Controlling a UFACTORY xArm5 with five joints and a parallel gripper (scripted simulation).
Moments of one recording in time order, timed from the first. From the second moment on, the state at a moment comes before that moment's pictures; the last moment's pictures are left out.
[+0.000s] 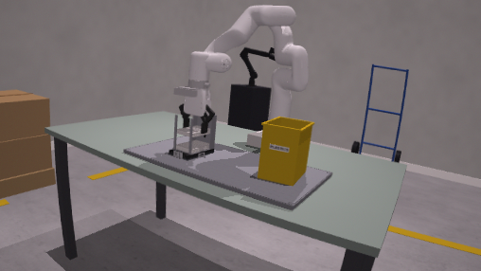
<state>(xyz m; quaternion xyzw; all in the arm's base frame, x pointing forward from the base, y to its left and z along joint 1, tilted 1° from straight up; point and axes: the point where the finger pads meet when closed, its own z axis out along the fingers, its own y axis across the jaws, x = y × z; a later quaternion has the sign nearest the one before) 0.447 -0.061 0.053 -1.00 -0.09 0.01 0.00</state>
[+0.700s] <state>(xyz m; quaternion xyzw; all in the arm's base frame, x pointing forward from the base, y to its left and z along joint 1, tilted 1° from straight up) 0.447 -0.062 0.084 -1.00 -0.09 0.01 0.00</state>
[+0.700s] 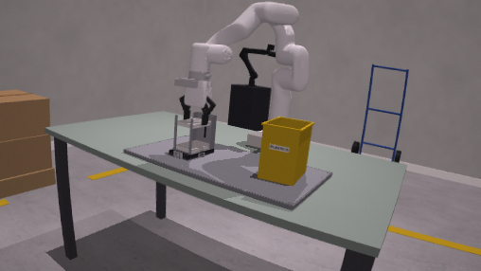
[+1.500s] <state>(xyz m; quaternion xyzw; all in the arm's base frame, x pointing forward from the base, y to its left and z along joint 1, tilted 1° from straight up) 0.448 -0.062 0.118 -1.00 -0.09 0.01 0.00</state>
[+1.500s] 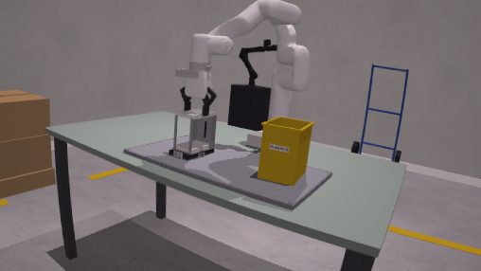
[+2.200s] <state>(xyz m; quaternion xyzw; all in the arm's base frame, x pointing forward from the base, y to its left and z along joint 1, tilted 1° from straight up) 0.448 -0.062 0.149 -1.00 -0.09 0.01 0.00</state>
